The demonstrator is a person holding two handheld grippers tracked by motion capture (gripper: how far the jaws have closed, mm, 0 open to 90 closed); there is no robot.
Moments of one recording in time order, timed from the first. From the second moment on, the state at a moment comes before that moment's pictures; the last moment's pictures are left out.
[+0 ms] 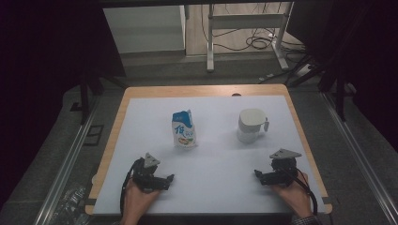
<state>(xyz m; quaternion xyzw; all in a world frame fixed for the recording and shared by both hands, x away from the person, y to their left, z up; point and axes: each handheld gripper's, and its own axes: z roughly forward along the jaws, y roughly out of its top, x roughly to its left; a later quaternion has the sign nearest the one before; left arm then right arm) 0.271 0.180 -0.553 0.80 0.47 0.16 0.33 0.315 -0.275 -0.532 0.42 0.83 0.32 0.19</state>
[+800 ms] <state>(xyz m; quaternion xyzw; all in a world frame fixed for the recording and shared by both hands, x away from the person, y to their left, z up) 0.271 0.180 -0.554 0.80 0.47 0.16 0.33 0.310 -0.257 -0.516 0.40 0.84 0.30 0.22</state>
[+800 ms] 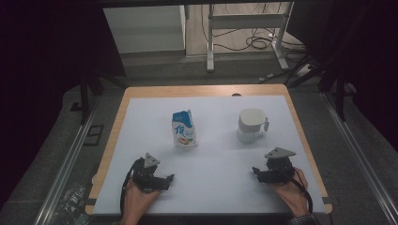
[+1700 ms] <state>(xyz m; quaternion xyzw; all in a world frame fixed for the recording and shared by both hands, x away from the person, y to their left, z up) 0.271 0.180 -0.554 0.80 0.47 0.16 0.33 0.343 -0.286 -0.492 0.44 0.78 0.39 0.21</state>
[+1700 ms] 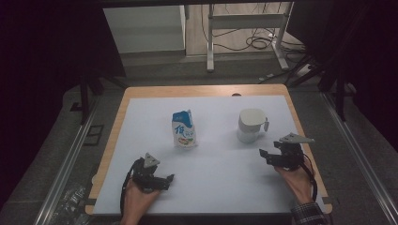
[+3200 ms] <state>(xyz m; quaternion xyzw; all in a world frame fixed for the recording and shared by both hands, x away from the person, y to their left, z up) 0.271 0.180 -0.554 0.80 0.47 0.16 0.34 0.423 -0.273 -0.487 0.49 0.73 0.38 0.28</state>
